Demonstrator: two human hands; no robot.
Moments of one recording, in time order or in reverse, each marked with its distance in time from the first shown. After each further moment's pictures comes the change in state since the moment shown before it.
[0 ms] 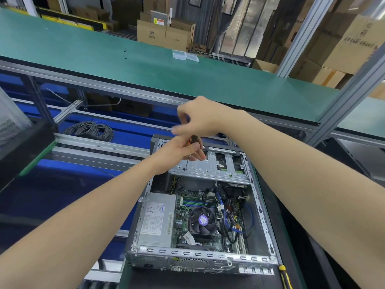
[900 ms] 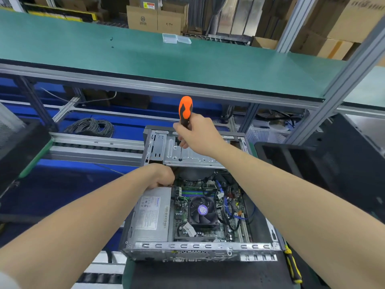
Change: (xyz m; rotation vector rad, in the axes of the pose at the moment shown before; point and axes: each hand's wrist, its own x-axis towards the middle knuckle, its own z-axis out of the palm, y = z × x) left_hand -0.003 -0.080 0.018 0.731 -0.180 -0.954; right_hand -0.019 0.007 0.107 0.829 0.352 0.248
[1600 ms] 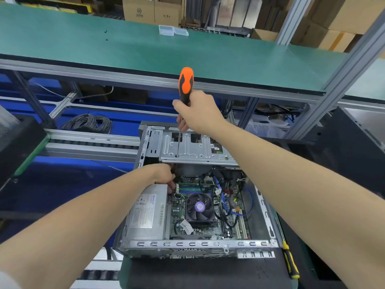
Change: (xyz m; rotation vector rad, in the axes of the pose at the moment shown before) left_hand 0.018 -0.001 0.014 -0.418 -0.079 0.049; right_hand 0.021 -0.017 -0.025 0.024 0.050 0.043
